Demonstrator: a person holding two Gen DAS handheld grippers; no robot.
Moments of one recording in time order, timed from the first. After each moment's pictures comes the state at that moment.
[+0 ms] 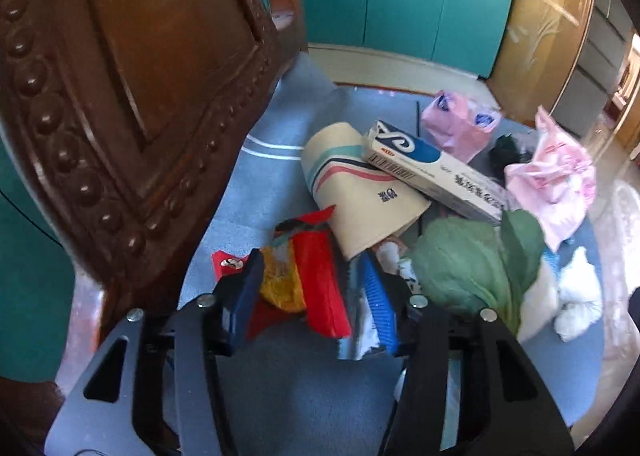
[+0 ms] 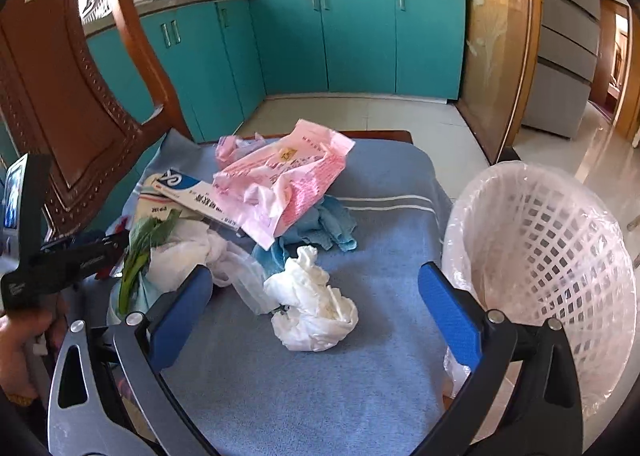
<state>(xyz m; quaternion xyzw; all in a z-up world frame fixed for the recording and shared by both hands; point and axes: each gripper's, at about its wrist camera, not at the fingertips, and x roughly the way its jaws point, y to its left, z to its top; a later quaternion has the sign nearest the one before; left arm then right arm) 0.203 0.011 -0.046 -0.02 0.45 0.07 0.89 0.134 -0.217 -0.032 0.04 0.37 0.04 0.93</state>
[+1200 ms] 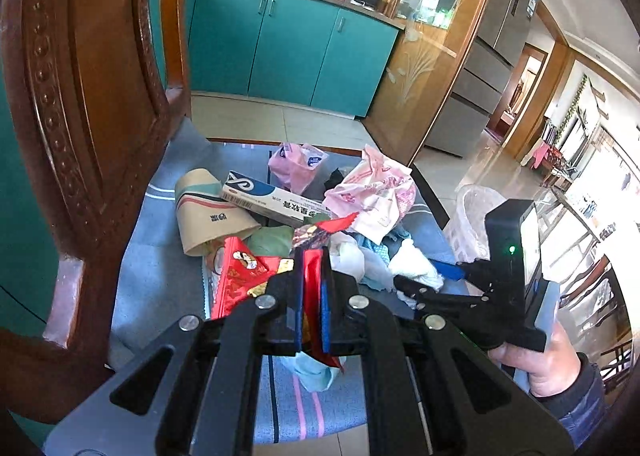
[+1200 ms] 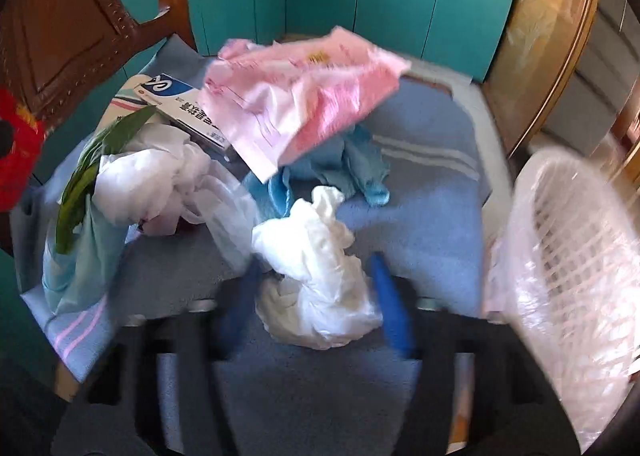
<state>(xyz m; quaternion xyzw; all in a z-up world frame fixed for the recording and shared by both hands) 0.134 -0.003 0.014 -0.09 0.36 -0.14 0.92 0.170 -0.198 -0.089 -0.04 0.46 0.07 0.88</state>
